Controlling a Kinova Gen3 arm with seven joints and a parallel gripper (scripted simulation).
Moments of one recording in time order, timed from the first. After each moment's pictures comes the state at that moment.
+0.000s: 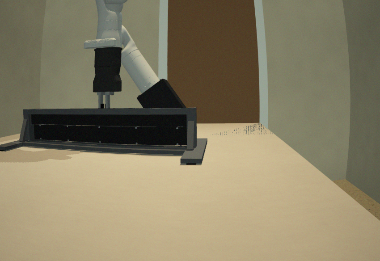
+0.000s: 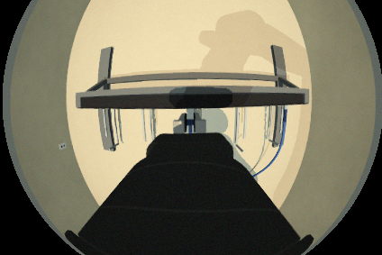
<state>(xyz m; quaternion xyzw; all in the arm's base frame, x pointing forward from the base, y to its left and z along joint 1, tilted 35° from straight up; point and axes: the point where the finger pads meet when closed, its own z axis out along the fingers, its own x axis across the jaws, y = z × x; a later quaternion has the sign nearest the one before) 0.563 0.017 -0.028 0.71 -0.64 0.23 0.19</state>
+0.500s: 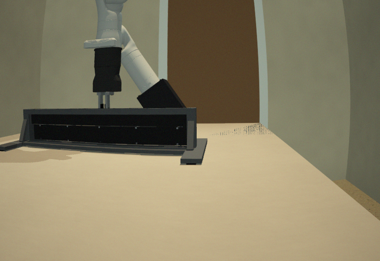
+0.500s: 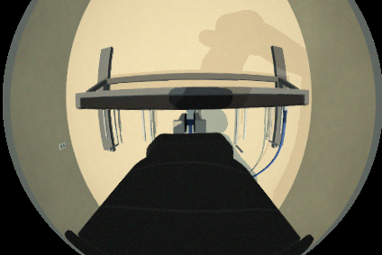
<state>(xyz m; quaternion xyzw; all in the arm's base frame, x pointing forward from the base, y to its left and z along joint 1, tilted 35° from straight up) 0.565 0.017 -0.028 0.71 -0.64 0.23 0.20</state>
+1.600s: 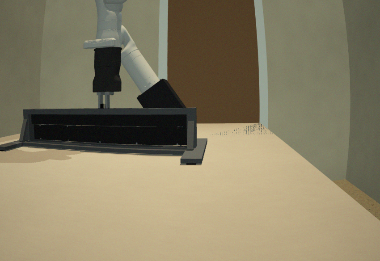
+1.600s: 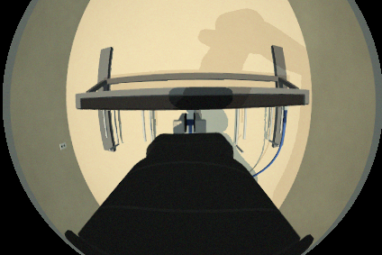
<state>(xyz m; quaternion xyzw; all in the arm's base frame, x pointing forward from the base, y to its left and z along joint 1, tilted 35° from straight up) 0.565 0.017 -0.028 0.71 -0.64 0.23 0.20</state>
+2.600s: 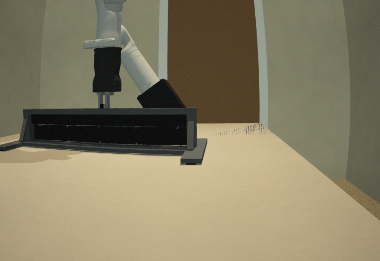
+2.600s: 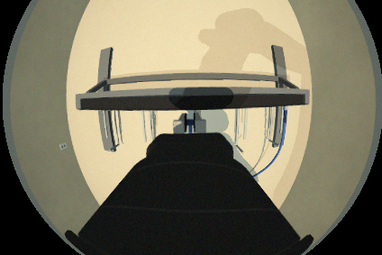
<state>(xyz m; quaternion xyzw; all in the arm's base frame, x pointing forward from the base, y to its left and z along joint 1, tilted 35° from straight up) 0.565 0.017 -0.028 0.71 -0.64 0.23 0.20</state>
